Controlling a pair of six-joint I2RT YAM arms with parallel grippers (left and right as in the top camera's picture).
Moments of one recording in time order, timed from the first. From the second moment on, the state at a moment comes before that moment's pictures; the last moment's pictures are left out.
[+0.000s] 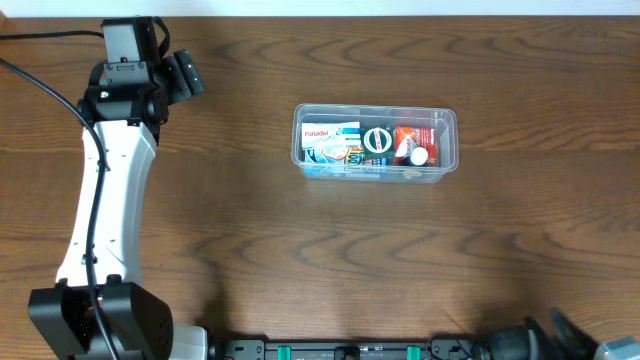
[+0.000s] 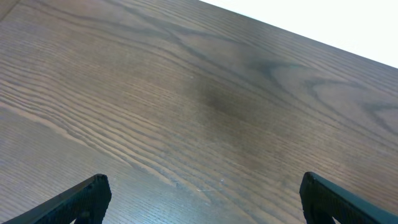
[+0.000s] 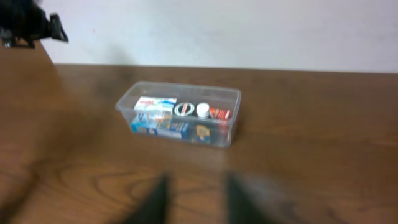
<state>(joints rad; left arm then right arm) 0.06 1.62 1.50 -0.71 -0.20 -0.27 0.21 0.01 1.09 -1.27 -0.07 0.14</state>
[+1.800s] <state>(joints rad) 0.06 1.62 1.50 -0.71 -0.20 -0.27 0.21 0.01 0.07 0.00 0.01 0.15</state>
